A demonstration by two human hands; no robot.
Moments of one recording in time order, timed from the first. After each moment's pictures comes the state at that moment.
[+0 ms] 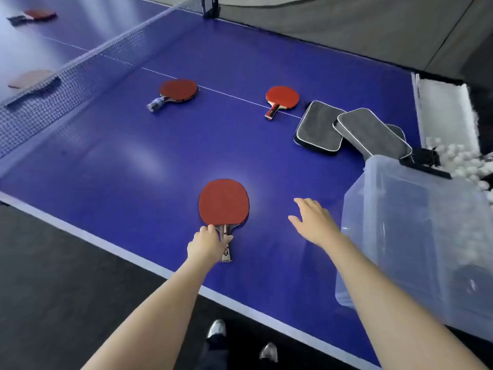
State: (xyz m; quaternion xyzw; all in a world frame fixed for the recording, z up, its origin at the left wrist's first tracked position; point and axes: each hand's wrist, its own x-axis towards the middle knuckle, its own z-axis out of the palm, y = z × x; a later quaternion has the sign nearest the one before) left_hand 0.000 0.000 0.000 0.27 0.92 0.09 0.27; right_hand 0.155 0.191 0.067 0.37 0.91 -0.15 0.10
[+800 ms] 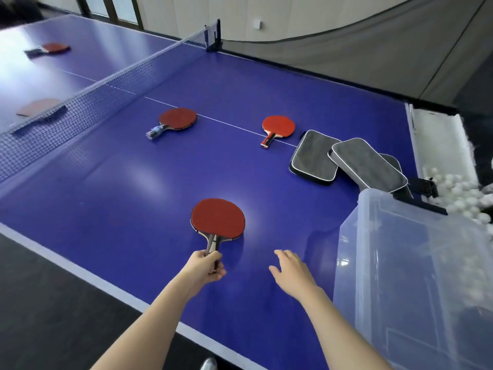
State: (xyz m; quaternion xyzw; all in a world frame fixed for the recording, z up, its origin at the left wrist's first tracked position) left_hand -0.012 0.027 0.025 -0.02 0.70 0.52 0.49; right_hand 0.151 0.177 0.028 0.37 0.89 -0.23 0.15
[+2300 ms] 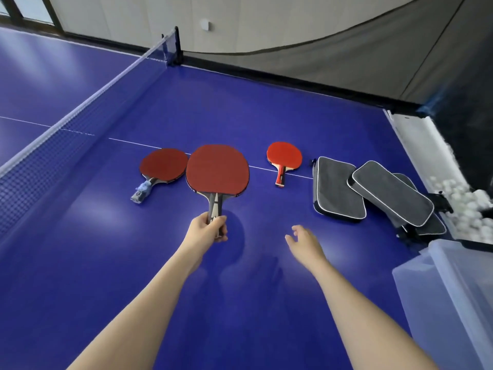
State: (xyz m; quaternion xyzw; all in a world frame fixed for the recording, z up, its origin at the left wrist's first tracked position) left_hand -0.326 0.151 0.070 0.21 0.68 0.56 0.43; right_hand -0.115 0.289 0.027 0.58 0.76 -0.28 -0.02
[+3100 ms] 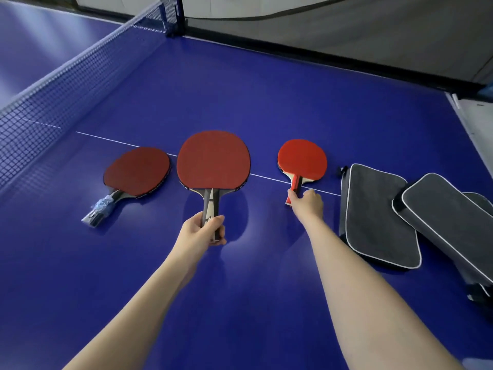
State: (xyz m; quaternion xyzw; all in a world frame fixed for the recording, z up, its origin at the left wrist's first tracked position) left_hand -0.360 0.295 0.007 0.18 0.70 0.56 0.41; right_hand -0.232 0.519 -0.043 0.66 0.68 -0.31 -0.09
